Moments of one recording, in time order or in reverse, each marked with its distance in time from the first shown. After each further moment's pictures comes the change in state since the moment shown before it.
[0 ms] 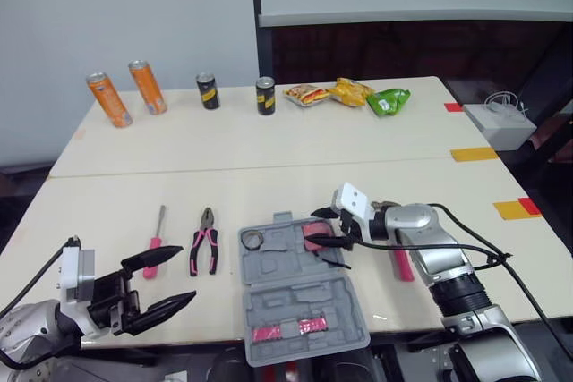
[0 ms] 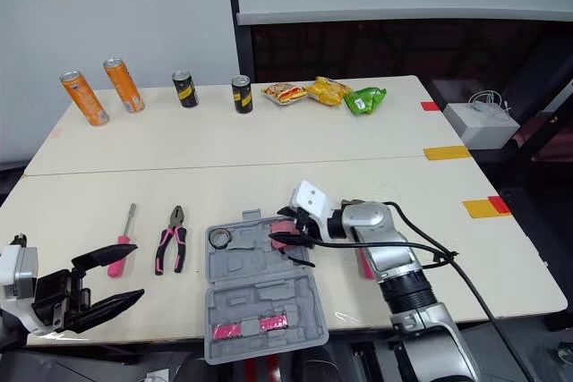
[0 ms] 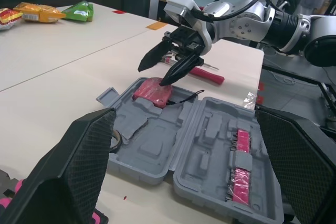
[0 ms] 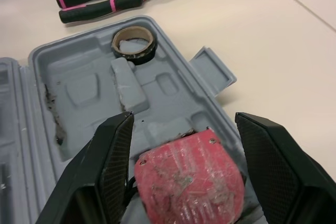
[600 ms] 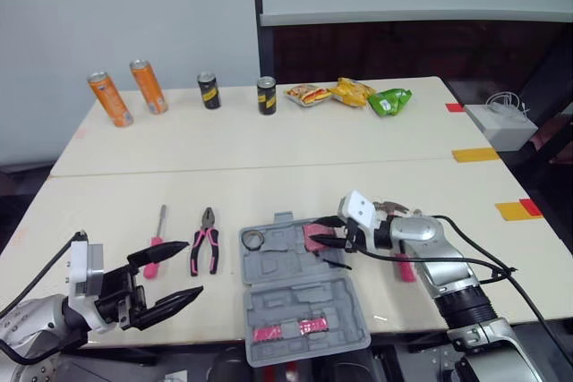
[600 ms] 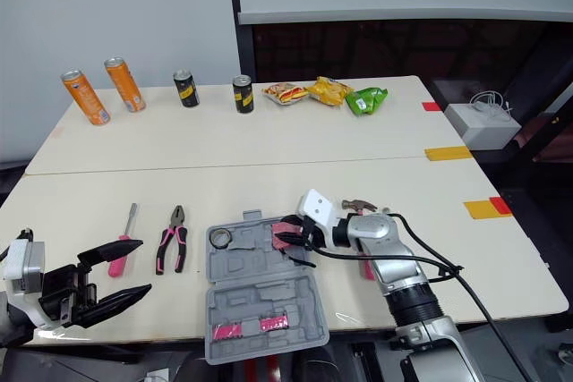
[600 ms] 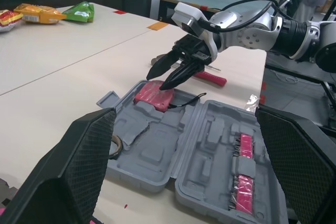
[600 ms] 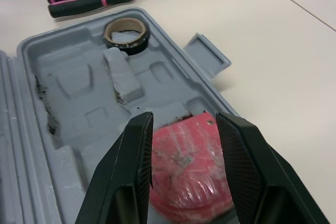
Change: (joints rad) left arm -0.018 0.003 -0.018 -0.048 -0.001 0.038 0.052; right arm 0.087 -0.023 -0.012 -0.007 0.039 -0.052 -0.061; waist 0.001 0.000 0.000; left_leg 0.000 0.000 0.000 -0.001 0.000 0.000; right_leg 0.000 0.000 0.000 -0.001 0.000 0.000
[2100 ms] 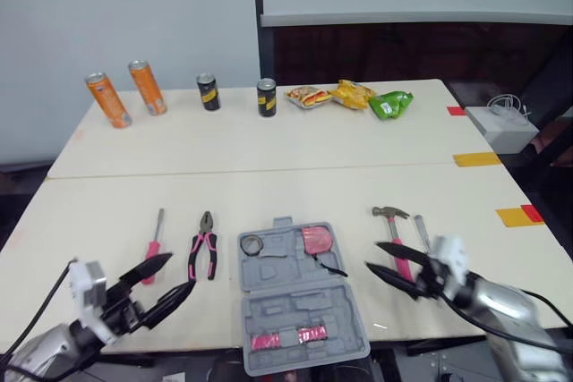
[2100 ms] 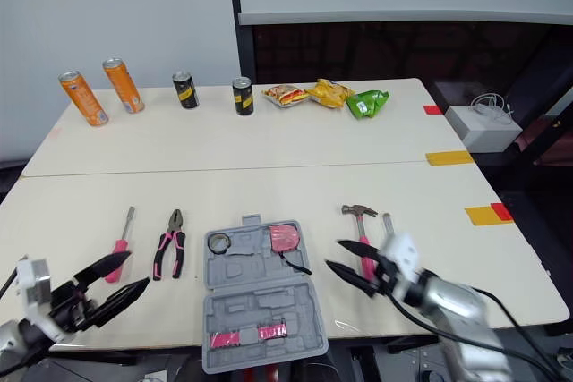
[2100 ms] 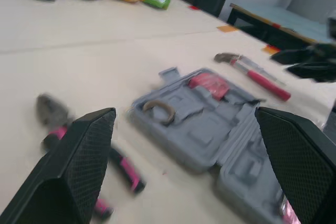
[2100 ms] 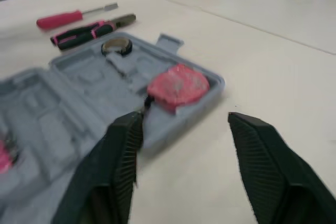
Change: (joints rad) left arm 0.179 -0.147 0.037 0.130 0.048 -0.060 0.164; right arm 0.657 -0.174 -0.412 -0.258 0.370 -0.236 0.067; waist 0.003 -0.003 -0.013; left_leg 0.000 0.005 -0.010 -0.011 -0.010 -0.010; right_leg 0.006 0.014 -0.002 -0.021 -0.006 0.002
